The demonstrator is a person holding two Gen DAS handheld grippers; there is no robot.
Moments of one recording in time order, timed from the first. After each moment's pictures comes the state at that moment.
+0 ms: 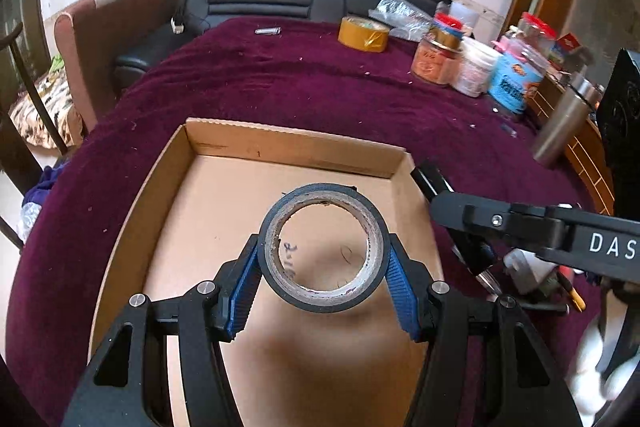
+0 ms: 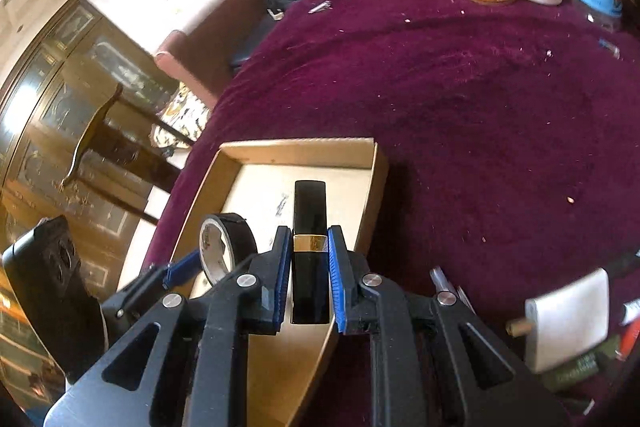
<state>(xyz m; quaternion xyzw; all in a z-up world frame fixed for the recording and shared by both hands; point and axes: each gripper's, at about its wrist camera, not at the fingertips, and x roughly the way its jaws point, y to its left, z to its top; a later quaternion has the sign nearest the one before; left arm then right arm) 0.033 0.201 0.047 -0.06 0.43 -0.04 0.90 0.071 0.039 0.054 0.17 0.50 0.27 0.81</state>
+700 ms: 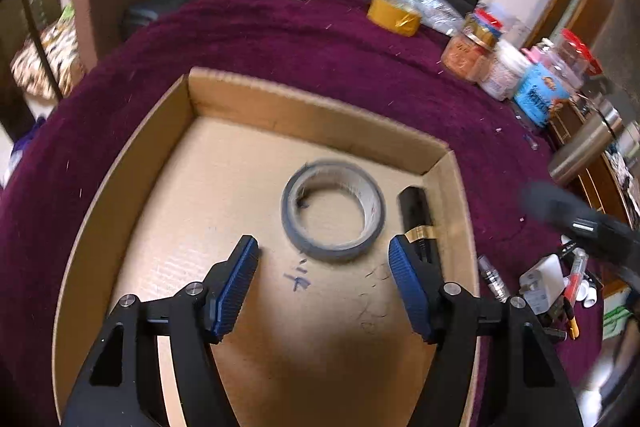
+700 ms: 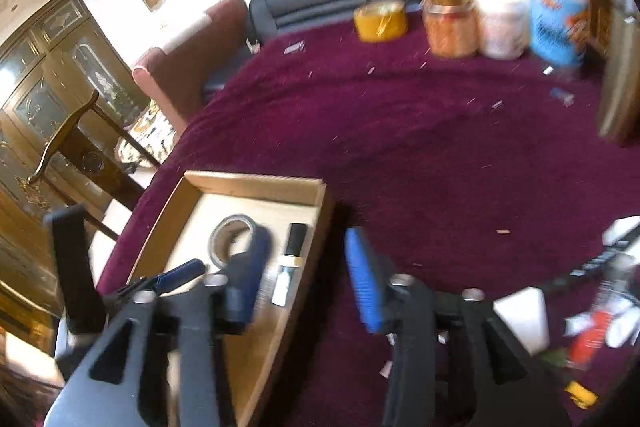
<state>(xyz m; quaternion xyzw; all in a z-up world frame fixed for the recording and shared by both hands) 0.046 0.217 0.018 -0.13 0.47 -0.02 0.87 0.028 0.004 0.091 0.09 0.41 0.20 0.88</state>
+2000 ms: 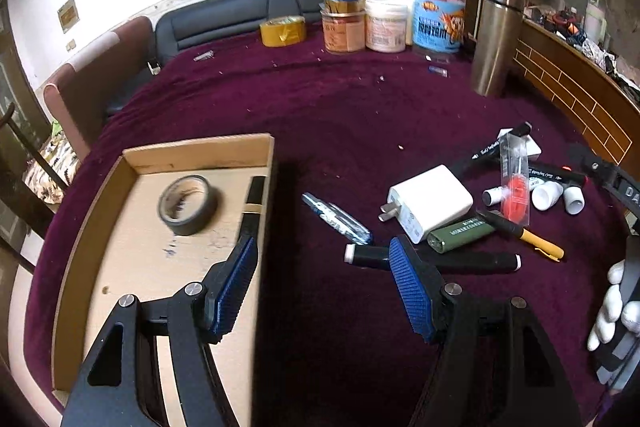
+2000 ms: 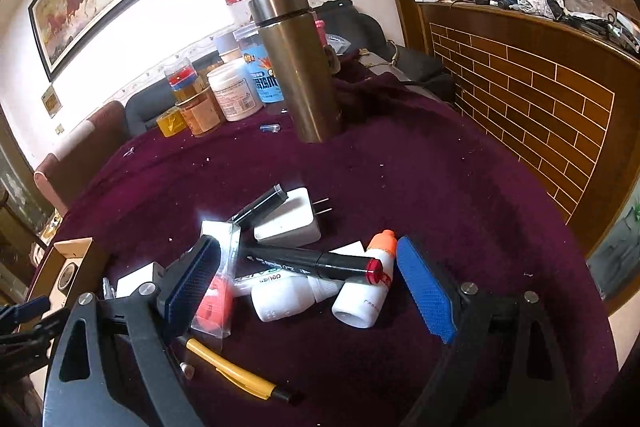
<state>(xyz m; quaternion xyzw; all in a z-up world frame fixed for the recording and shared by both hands) -0.031 0.041 0.052 0.06 0.42 -0.05 0.91 -0.052 -0.238 0.060 0.16 0.31 -0.02 0.94</state>
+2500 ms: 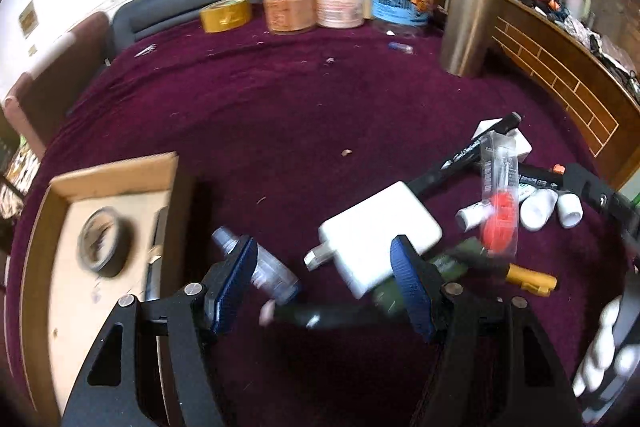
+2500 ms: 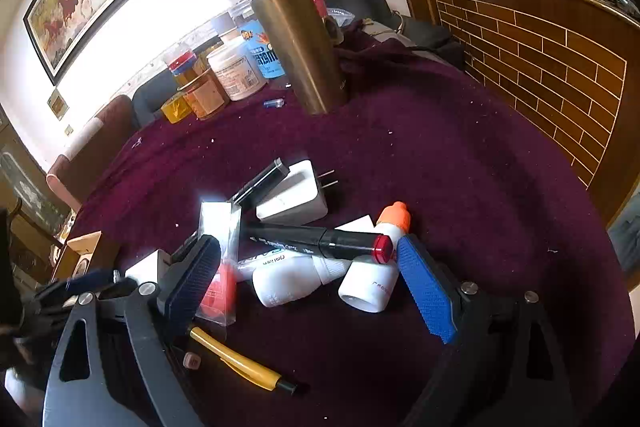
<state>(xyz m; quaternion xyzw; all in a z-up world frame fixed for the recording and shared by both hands) 0.023 -0.009 0.031 0.07 0.45 -0.11 0.88 -0.042 -0.243 0.045 0.19 0.35 0.00 0.92</state>
